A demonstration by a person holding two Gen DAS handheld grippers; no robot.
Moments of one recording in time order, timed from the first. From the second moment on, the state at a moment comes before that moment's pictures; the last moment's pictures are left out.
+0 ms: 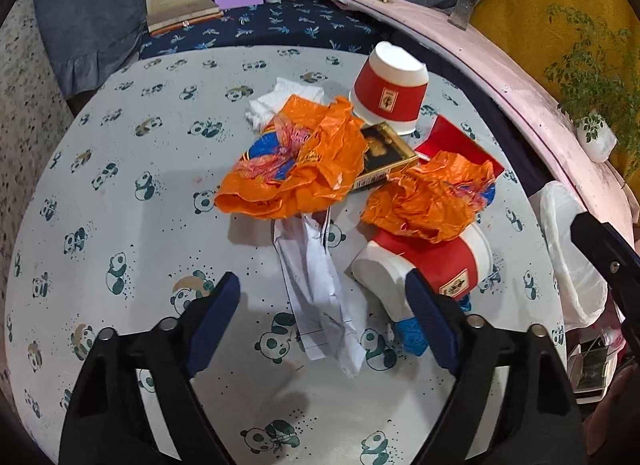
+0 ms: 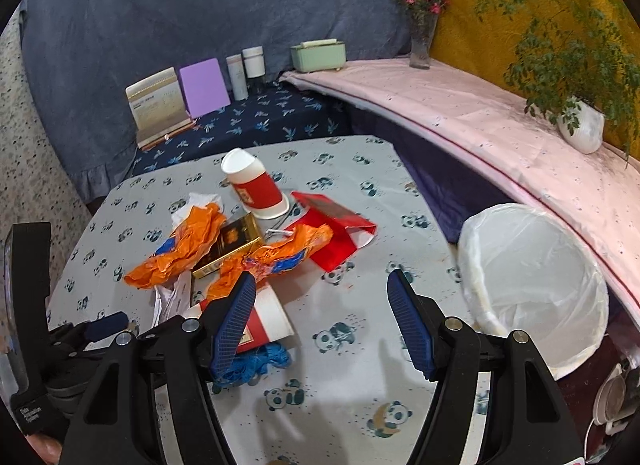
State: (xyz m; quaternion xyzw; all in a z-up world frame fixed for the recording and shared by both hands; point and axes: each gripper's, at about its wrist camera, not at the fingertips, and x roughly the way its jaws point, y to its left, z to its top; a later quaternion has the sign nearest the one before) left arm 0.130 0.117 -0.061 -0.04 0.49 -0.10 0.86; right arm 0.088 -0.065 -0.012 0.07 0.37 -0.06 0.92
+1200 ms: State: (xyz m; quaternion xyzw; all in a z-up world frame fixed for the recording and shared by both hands) left arm 0.140 0.136 -0.069 -0.07 0.51 -0.13 0.85; right arm 0.153 -0.058 -0.048 0.14 0.42 -0.03 0.90
